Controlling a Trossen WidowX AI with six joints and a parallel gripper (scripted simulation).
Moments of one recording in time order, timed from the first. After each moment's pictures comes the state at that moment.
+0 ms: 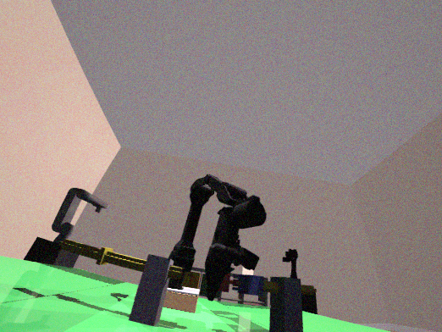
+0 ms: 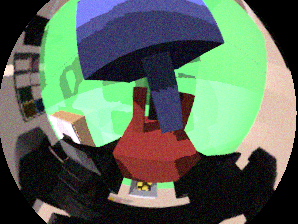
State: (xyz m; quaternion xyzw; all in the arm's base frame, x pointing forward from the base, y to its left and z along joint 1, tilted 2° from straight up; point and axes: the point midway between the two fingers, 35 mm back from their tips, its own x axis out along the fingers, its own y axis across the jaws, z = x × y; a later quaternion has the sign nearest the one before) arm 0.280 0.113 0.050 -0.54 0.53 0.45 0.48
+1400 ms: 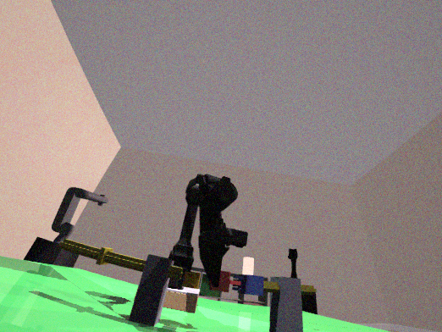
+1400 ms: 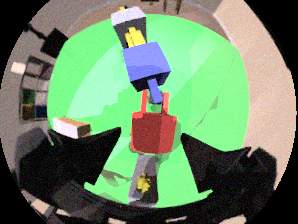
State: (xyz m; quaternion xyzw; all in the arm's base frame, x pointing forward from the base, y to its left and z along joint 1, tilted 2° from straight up) arm 0.280 0.108 0.076 -0.45 0.44 0.53 0.56
